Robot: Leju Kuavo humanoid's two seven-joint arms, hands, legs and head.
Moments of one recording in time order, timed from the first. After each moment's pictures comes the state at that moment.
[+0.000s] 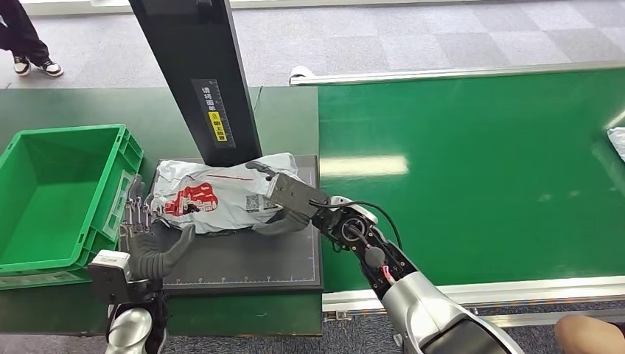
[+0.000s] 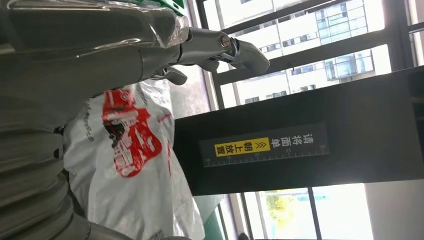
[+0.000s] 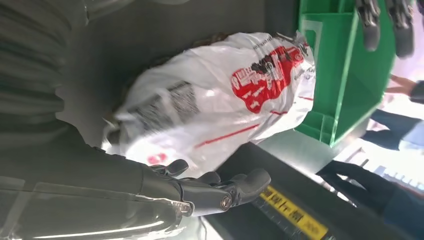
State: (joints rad) left arm -0.05 -0.14 0.06 -1.56 -0.15 0.09 -0.59; right arm -0.76 0.22 0.55 -0.69 0.08 0.25 -0.36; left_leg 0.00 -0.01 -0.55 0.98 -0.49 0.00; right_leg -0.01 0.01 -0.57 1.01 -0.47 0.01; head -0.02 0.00
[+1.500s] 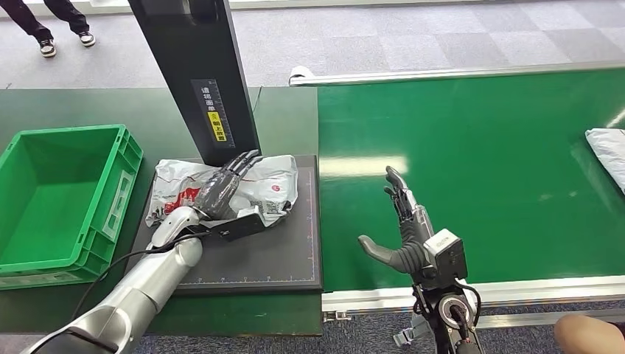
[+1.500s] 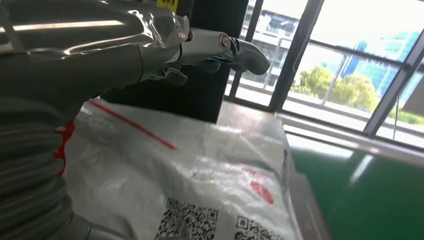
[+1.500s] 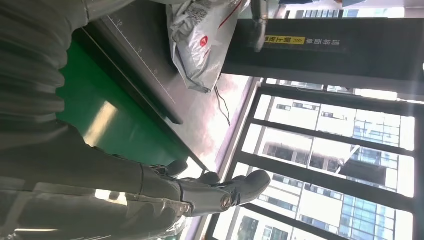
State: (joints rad) left arm -0.66 0.02 -0.35 -0.76 -0.81 0.21 -0.49; right arm -0.14 0.06 0.13 -1.46 -0.03 0.16 -0.46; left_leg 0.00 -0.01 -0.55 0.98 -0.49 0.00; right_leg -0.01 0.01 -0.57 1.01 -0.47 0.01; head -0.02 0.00
